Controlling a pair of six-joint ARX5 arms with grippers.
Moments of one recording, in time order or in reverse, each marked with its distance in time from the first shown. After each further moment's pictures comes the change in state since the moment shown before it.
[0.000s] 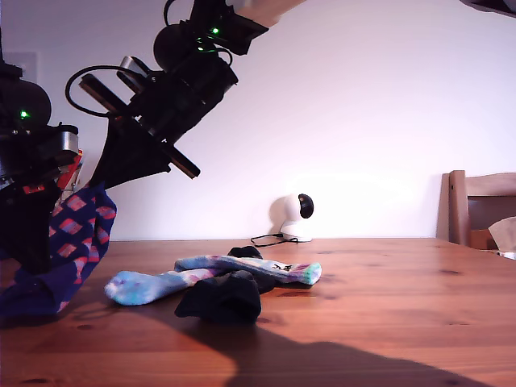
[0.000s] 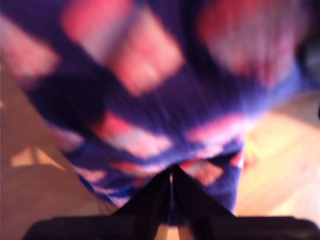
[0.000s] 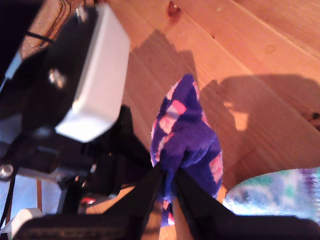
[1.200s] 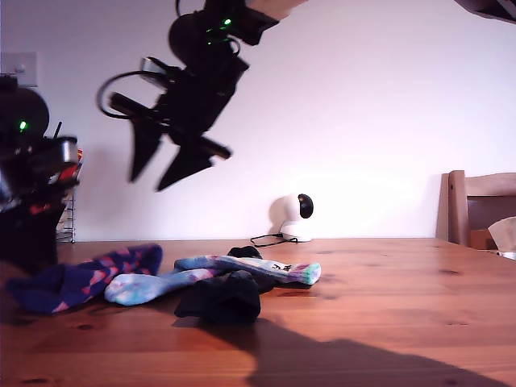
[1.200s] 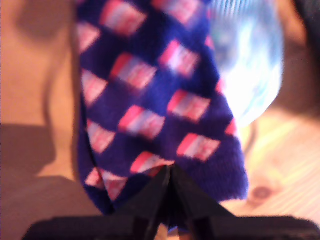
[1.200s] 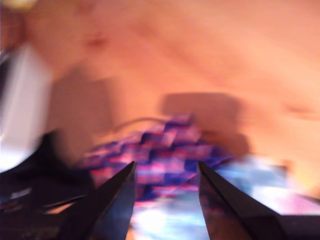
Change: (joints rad) left arm 0.000 0.000 -0.105 0.171 -0.007 -0.019; right arm -0.049 0.010 0.087 -0.062 0.293 -0.066
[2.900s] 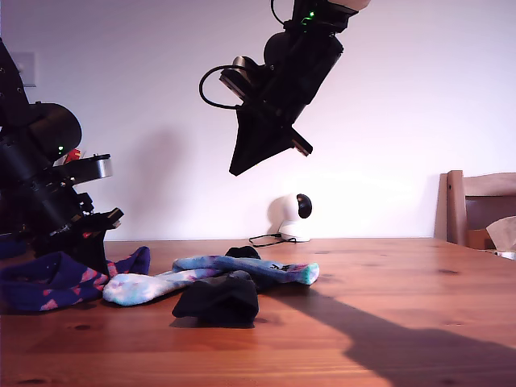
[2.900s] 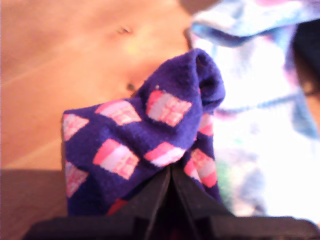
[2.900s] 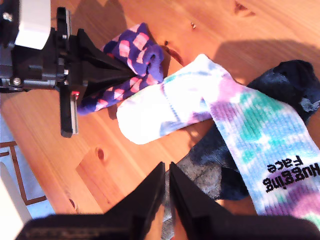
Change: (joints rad) left arm -0.047 0.134 0.022 0.371 -0.053 -0.028; right arm -0.215 -0.067 0.001 -0.370 -0.290 -0.183
